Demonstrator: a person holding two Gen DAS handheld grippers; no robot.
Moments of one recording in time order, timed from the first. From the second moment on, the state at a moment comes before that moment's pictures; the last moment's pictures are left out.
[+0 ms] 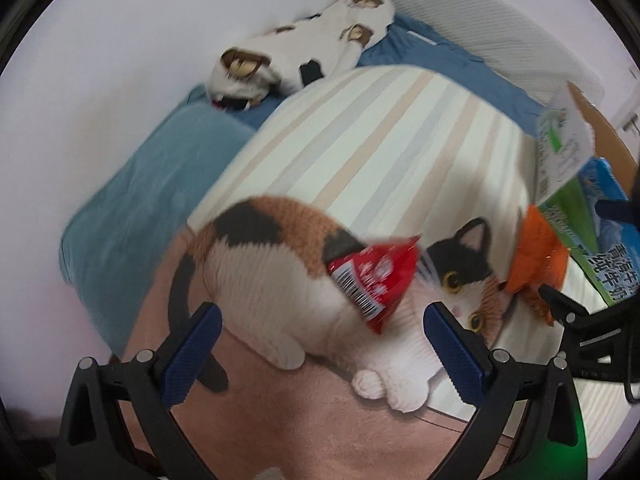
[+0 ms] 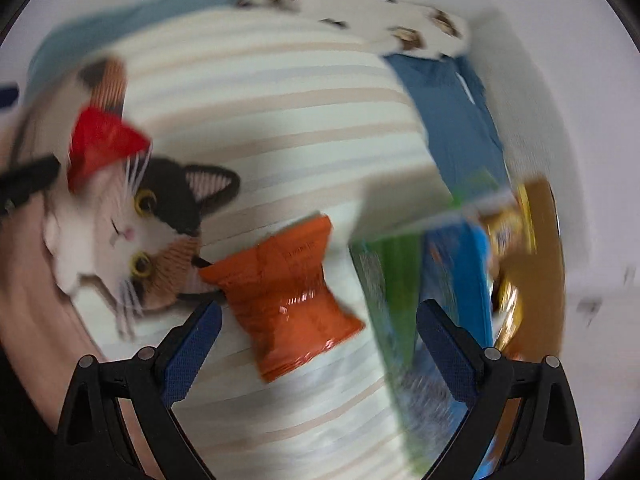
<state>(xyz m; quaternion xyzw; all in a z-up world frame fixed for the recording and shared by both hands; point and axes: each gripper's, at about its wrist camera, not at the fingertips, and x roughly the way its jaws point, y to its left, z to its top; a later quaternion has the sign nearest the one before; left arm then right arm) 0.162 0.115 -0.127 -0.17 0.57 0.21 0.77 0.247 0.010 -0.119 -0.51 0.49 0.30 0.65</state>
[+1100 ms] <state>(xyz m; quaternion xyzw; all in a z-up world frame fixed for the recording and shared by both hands) 0.218 0.128 -0.151 -0.15 0.63 0.04 0.76 0.312 -0.121 -0.155 -0.01 0.74 0.13 0.66</state>
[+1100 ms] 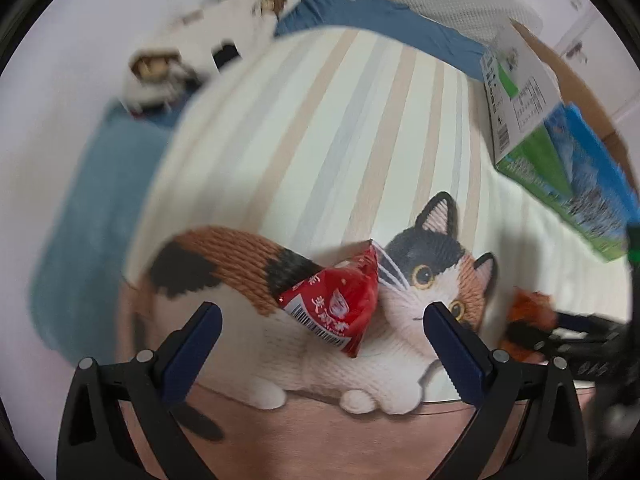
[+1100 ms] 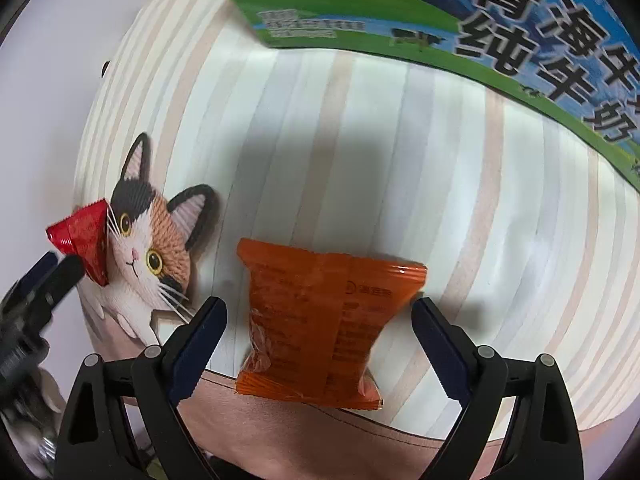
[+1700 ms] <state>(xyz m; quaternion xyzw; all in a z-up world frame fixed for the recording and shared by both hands) 0.250 0.113 -0.166 -0.11 0.66 -0.02 0.75 0.281 -0.104 -0.179 0.04 0.74 0.09 0.66</state>
